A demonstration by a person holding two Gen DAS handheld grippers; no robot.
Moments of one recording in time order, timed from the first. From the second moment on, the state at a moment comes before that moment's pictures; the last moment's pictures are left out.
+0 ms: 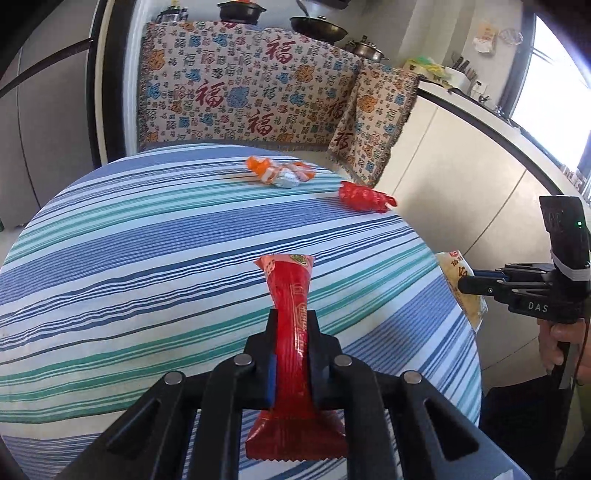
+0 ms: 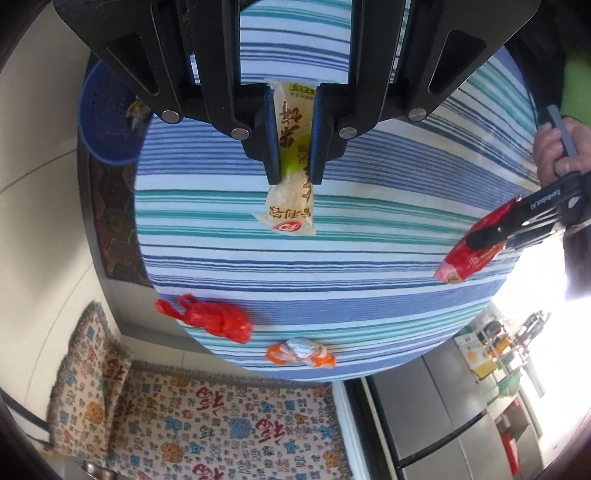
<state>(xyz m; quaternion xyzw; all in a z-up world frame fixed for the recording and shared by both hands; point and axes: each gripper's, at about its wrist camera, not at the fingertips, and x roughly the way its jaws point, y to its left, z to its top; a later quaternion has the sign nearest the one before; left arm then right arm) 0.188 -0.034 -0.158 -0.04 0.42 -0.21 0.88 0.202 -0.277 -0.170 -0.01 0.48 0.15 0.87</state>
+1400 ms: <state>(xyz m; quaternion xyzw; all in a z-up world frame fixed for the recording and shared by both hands) 0.224 -0.454 -0.239 0.03 0.47 -0.39 0.79 0.161 -0.587 -0.233 0.15 0.45 -0.04 0.88</state>
